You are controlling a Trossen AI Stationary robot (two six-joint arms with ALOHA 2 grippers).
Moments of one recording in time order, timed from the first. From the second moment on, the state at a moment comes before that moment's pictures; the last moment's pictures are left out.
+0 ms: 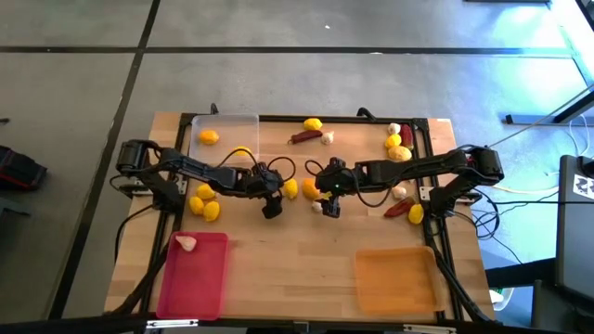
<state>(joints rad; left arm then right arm) 0.04 1.63 0.76 -0.05 -0.30 -0.23 0.01 1.58 1.08 -0.40 0.14 0.07</state>
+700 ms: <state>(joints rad) -0.01 1.72 0.76 0.17 -0.46 -0.52 0.01 1.58 1.08 -0.39 0.14 0.07</state>
